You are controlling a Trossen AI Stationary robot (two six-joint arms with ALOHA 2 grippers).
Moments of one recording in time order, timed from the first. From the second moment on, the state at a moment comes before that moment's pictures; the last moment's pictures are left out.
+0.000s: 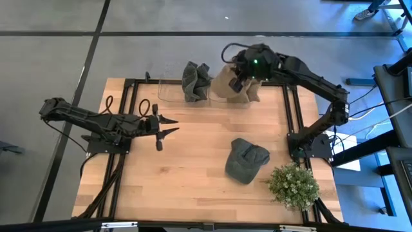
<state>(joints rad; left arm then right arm) -0.19 0.78 0.51 0.08 -0.44 0.09 -0.36 1.56 1.86 -0.94 0.31 -0.01</state>
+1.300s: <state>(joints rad) -0.19 0.95 0.51 0.07 -0.45 0.04 -0.56 1.93 1.86 -1.04 0.27 0.01</state>
